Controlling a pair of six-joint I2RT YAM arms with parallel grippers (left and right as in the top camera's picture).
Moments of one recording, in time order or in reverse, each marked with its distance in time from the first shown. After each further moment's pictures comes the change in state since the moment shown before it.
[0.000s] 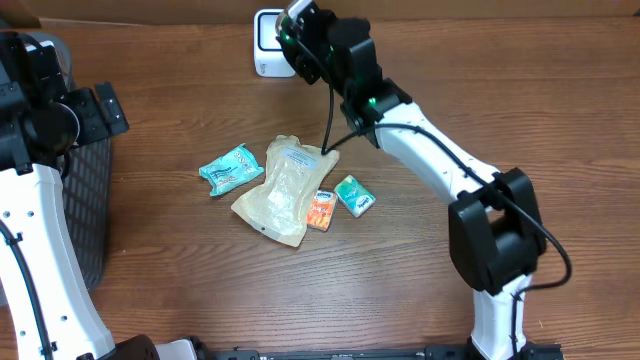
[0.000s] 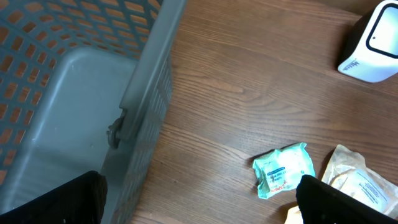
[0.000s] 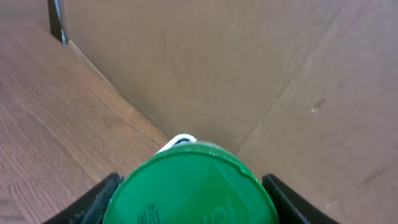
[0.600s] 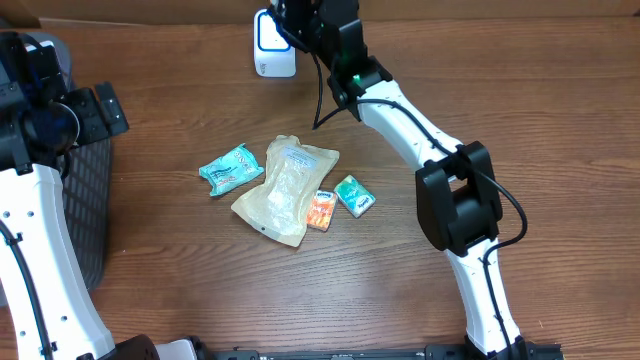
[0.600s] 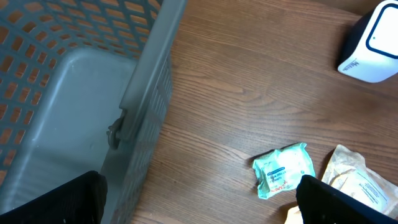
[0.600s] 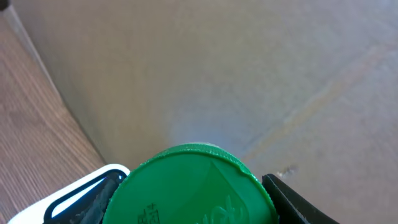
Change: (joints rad) left arm 0.000 0.000 0.000 0.000 0.000 0.000; right arm -0.031 0.298 0.335 0.112 -0.003 -0.336
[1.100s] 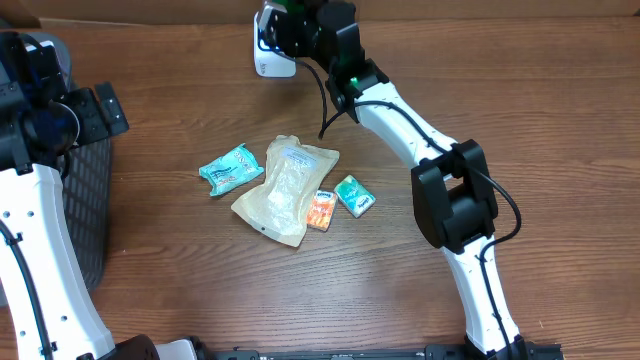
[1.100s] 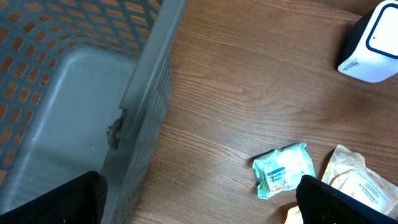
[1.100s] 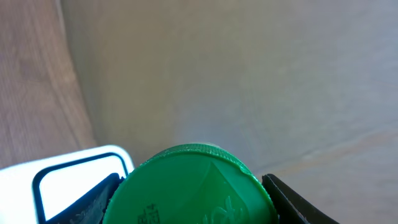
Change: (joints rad) left arm 0.000 0.000 0.000 0.000 0.000 0.000; right arm 0.000 0.041 0.003 0.008 -0.080 -0.323
